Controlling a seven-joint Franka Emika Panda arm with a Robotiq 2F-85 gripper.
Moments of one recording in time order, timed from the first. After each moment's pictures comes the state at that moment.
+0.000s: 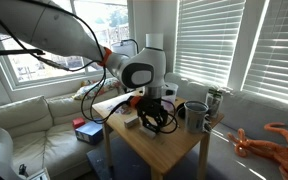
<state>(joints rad) -0.06 -0.07 -0.21 -2.23 0.02 2.17 -0.48</state>
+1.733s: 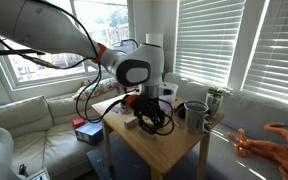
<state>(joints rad) -0.08 -0.15 -0.21 -2.28 0.02 2.12 -0.49</state>
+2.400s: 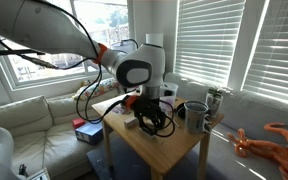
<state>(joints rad) -0.09 -0.15 -0.21 -2.28 0.01 2.12 -0.49</state>
